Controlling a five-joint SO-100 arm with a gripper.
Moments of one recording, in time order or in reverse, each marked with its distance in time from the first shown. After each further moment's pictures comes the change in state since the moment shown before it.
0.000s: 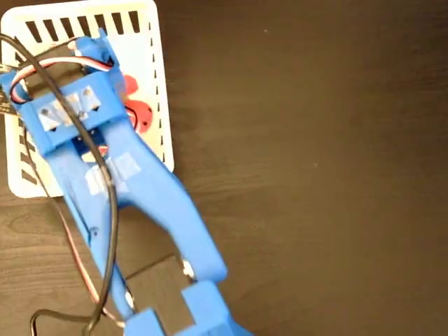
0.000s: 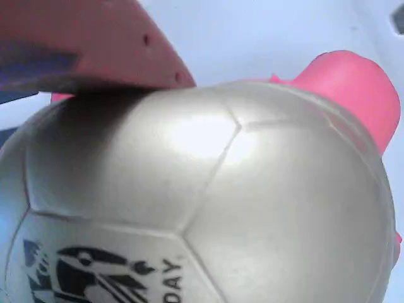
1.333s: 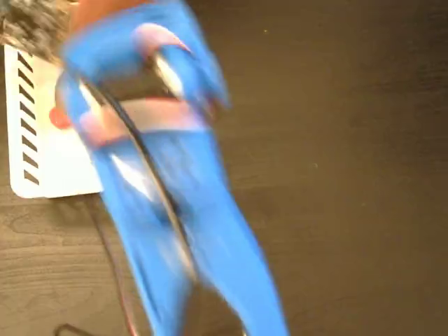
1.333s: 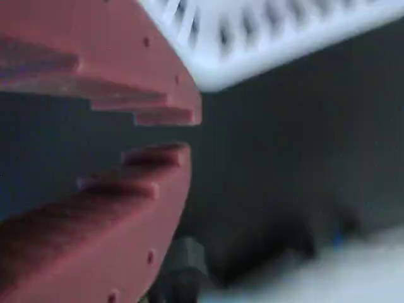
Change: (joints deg) arm 11.2 29.2 -2.3 -8.2 -16.2
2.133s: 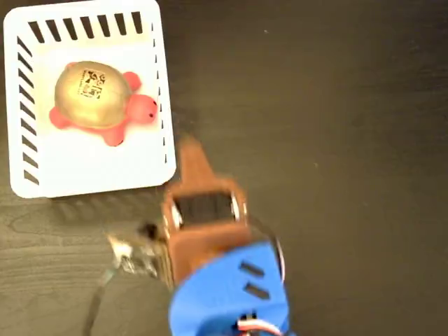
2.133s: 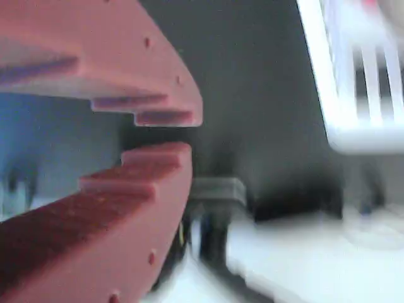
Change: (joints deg) arm 5.7 78.5 90.7 -21.7 -21.2
